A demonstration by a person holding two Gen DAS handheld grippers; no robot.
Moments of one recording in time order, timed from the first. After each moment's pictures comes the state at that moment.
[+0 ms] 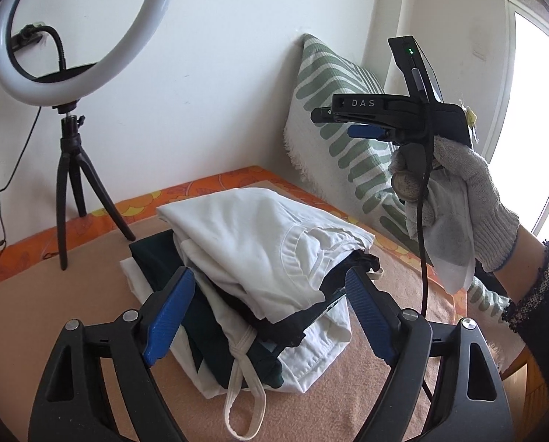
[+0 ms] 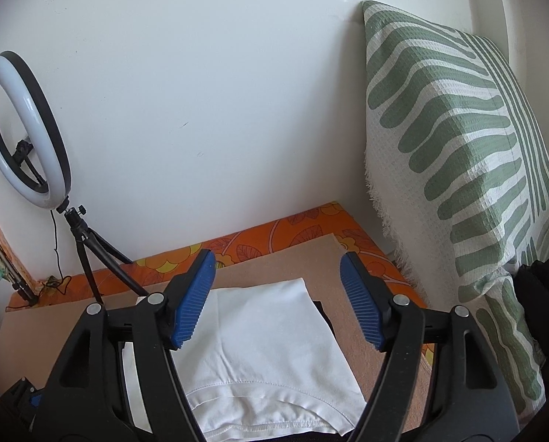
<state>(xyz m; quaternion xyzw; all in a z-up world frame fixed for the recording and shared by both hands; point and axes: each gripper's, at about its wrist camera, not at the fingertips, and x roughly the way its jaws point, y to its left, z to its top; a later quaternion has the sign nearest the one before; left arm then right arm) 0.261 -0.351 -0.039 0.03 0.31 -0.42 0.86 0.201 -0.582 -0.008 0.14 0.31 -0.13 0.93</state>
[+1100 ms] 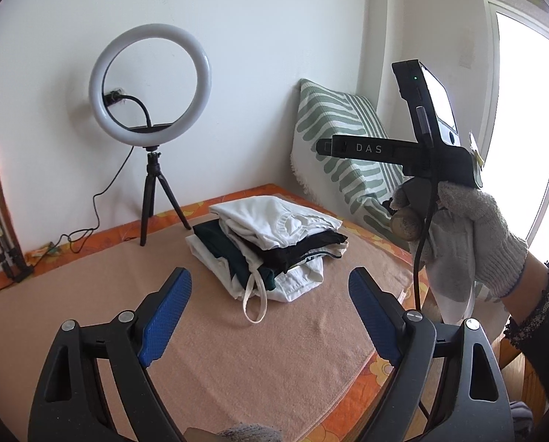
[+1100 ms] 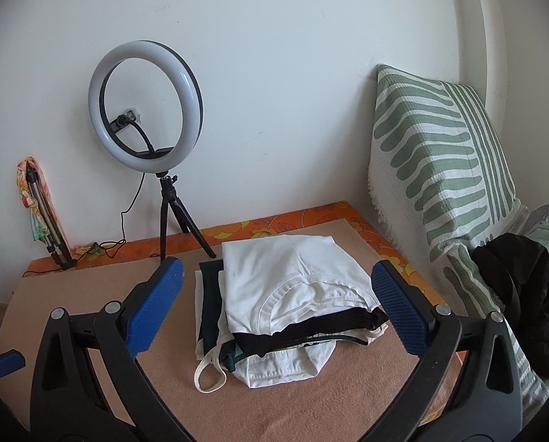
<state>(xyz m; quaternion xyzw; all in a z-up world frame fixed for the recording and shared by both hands) 0.106 -0.222 0.038 0.04 0.26 -0.38 0.89 0.045 -0.422 0.066 0.08 0.28 -0.14 0.94</state>
